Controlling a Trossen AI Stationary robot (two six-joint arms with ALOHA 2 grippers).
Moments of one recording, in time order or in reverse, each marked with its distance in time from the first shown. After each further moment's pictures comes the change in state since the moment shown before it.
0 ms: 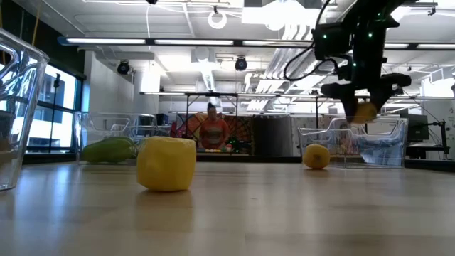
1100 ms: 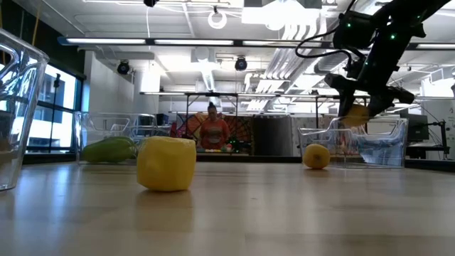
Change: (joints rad) left arm 0.000 0.000 0.000 -0.033 -0.002 -0.050; right arm -0.018 -0.258 -0.238 0.358 -0.102 -0.023
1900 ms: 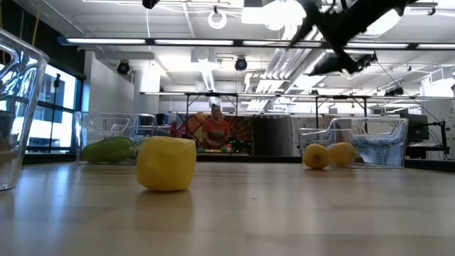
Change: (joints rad) left arm 0.000 0.000 0.000 -0.027 0.000 0.000; right arm 0.145 -0.013 0.169 0.383 -0.191 -0.131
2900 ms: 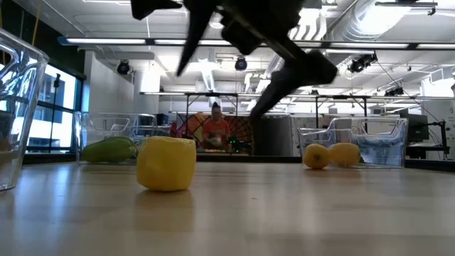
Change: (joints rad) left arm 0.000 0.000 0.000 -0.227 0.116 0.086; right arm 0.677 0.992 0.725 -0.283 -0.096 0.612
